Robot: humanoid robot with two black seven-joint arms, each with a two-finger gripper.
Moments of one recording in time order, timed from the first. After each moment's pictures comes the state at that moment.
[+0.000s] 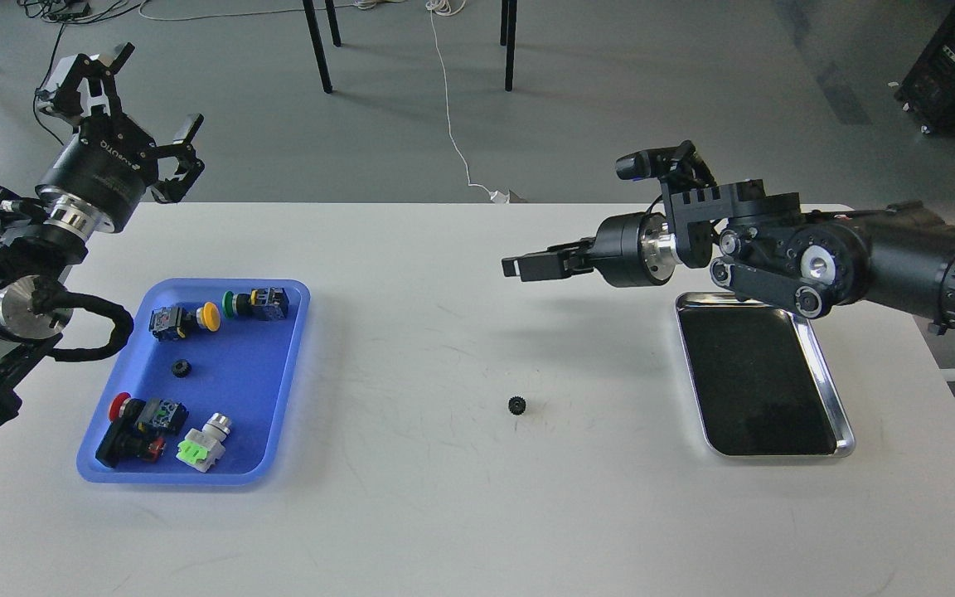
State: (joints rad) left arm -0.78 0.59 -0.55 -0.82 -0.07 -0.42 -0.48; right arm 1.35 -0.29 -0.41 0.79 -0.90 0.21 0.49
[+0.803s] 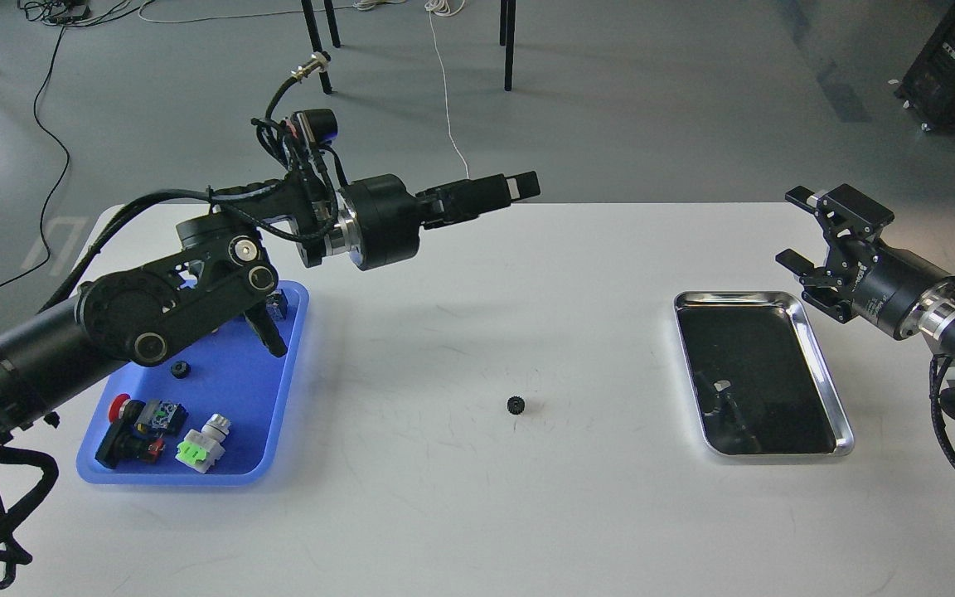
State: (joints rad) left arm -0.94 0.30 -0.49 -1.21 1.49 -0.29 -0.33; right arm 0.71 -0.82 0.27 0.98 -0.28 0.33 0.49
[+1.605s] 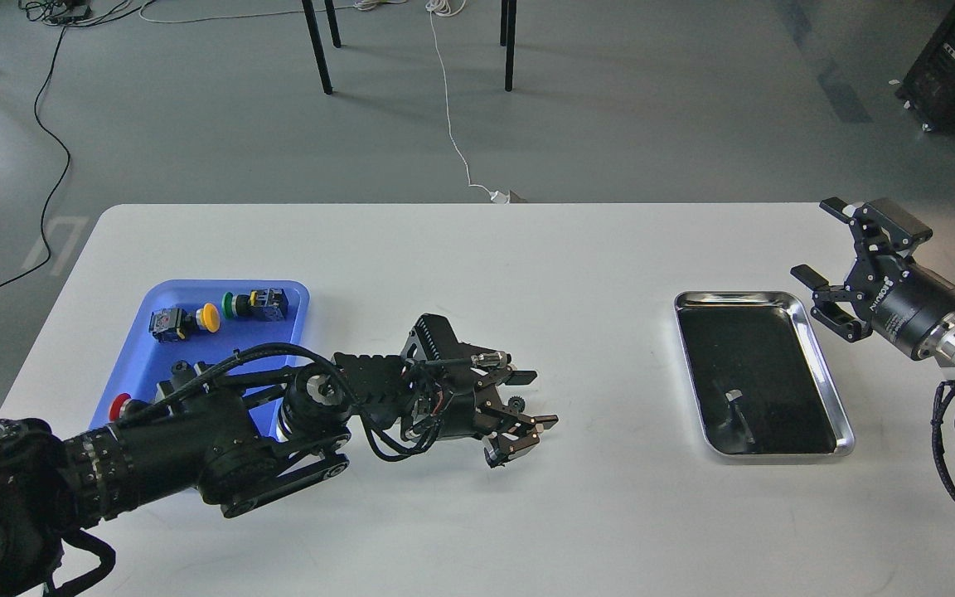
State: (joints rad) left arm -0.79 0.12 -0.18 -1.00 2.18 -0.03 -0.29; right arm 0.64 -0.84 0.30 1.01 -0.17 0.36 0.49
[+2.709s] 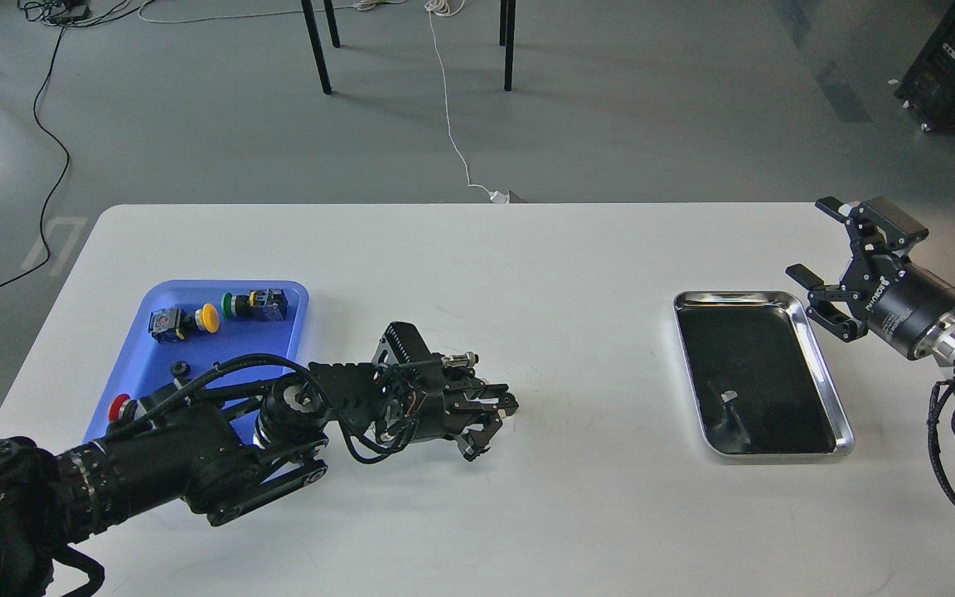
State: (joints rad) left arm -0.74 0.18 -0.21 -0.98 2.18 -0.01 -0.30; right arm 0.64 -0.83 0.31 1.02 -0.17 0.36 0.49
